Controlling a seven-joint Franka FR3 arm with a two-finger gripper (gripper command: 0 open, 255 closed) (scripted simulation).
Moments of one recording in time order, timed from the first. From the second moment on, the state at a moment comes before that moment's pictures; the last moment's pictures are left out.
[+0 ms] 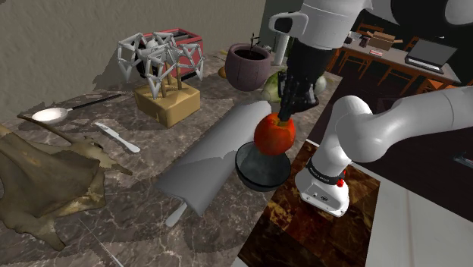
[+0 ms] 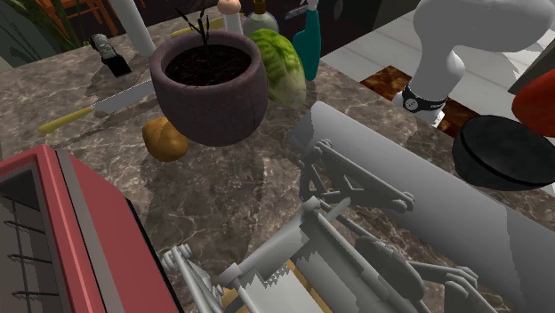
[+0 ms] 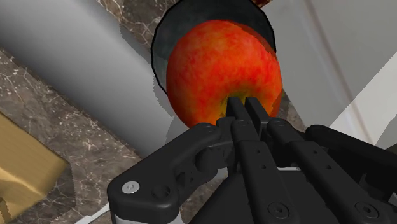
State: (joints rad) arm 0.44 -1.00 0.31 -2.50 0.27 1.55 -0.33
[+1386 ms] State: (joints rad) arm 0.47 -1.04 0.35 -2.68 0.31 1.69 -0.34
